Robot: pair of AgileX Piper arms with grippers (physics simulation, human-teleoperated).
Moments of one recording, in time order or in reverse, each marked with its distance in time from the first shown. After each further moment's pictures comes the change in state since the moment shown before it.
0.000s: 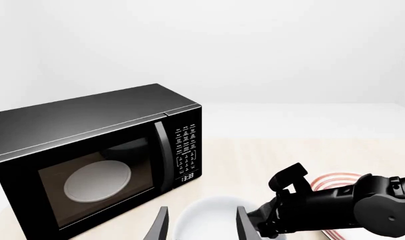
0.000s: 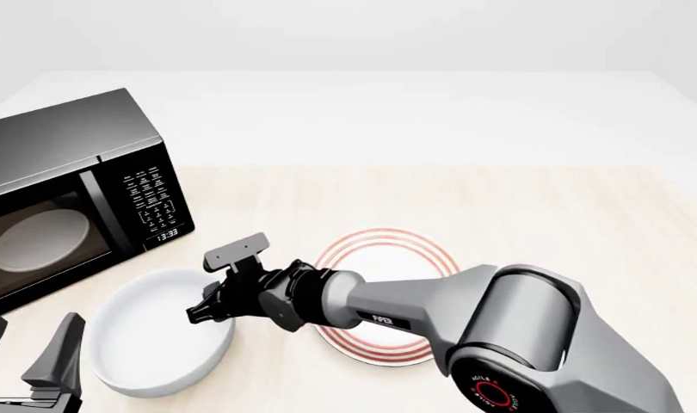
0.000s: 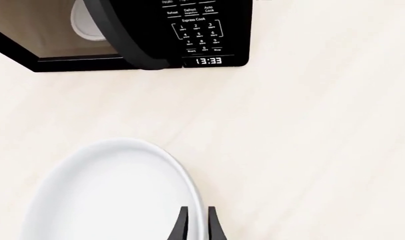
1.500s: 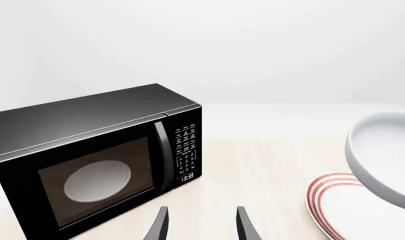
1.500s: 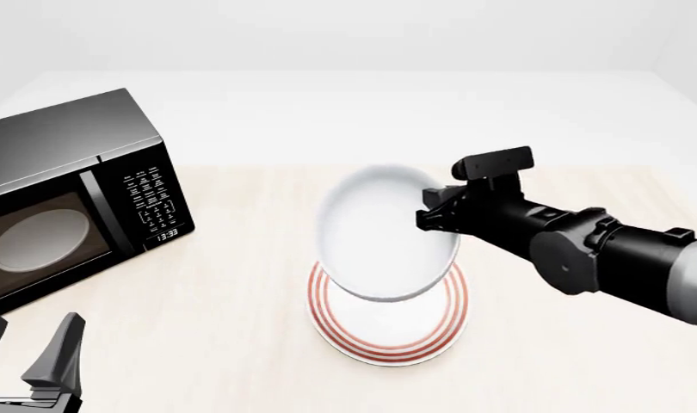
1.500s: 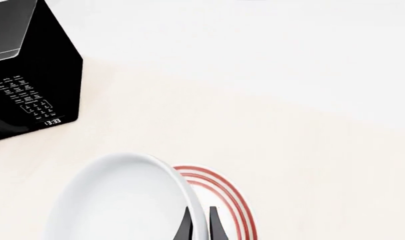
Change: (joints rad) left arm 0.000 0.000 0.000 0.000 0.000; right arm -0.538 -0.868 0.796 -0.163 -0.118
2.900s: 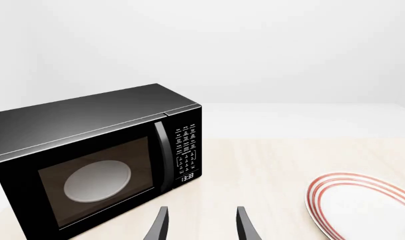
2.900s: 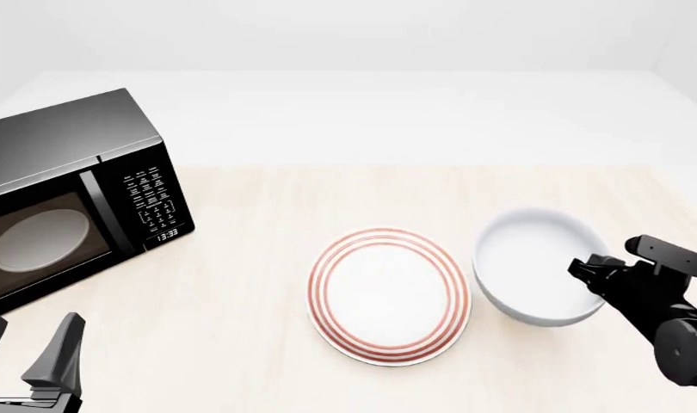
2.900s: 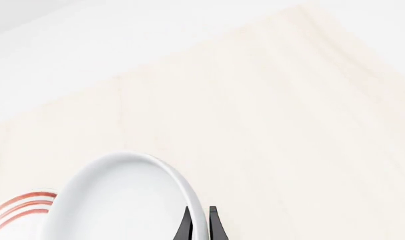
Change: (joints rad) left arm 0.000 0.000 0.000 0.000 0.000; right arm -0.640 0.007 0.452 -0.415 0.119
